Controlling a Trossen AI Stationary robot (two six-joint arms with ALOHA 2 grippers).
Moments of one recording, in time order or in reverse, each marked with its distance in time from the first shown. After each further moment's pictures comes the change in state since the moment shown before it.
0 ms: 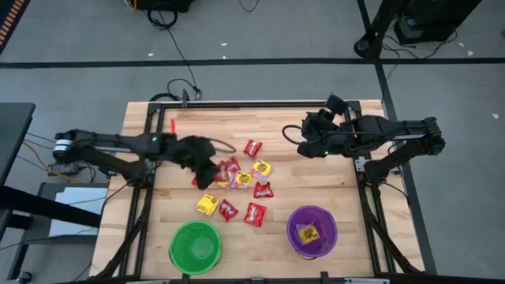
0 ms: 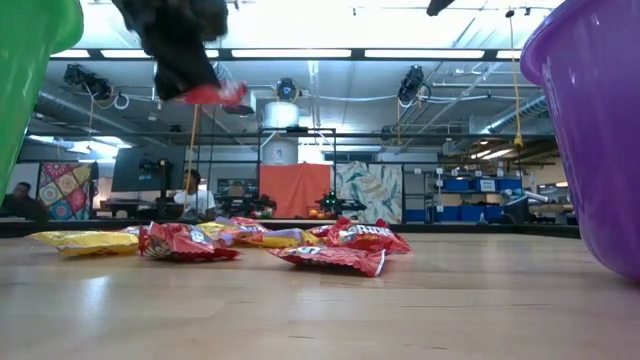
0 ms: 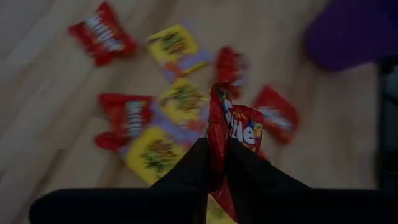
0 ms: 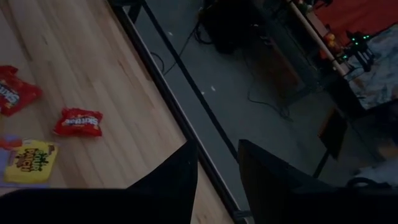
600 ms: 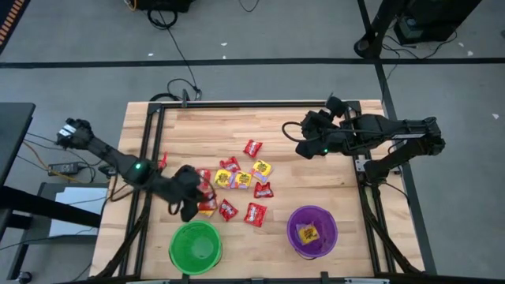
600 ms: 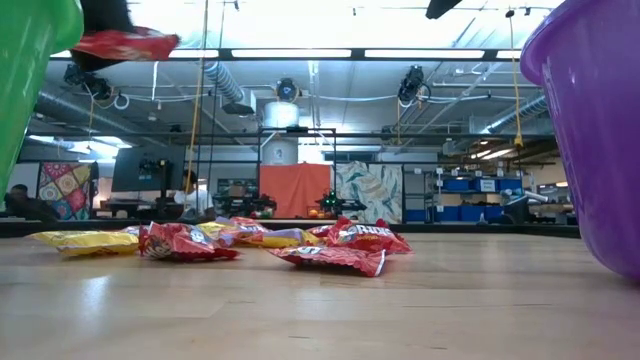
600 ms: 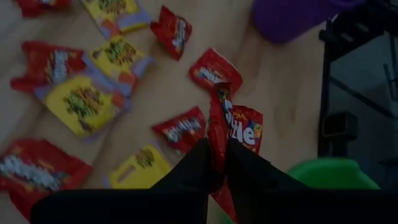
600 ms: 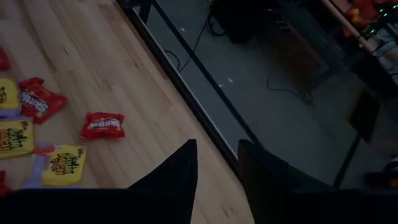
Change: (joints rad) left arm -0.509 -0.050 -0.040 -0.031 -0.308 -0.414; right arm -0.011 0.000 0.000 -0.002 -0.079 0.108
